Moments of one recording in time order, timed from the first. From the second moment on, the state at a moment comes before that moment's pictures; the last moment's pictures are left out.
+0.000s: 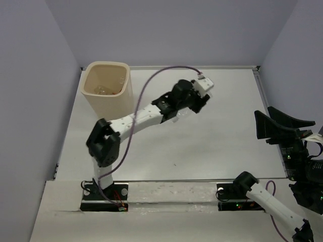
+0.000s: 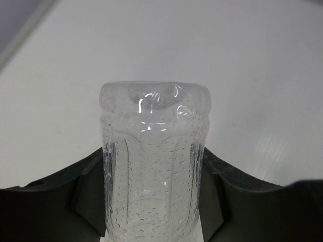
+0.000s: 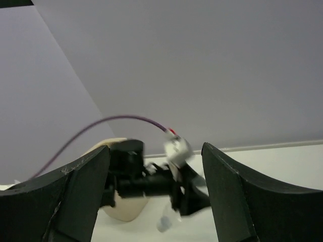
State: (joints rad) left arm -0.96 1.99 1.62 -0.10 0.06 0.15; right arm 0.66 0.28 1.02 -0.25 0.34 0.29
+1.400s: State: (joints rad) left arm 0.02 1.31 0.96 0.59 0.04 -0.32; right arm 0.66 0.60 0.77 0.09 -0.19 0.42
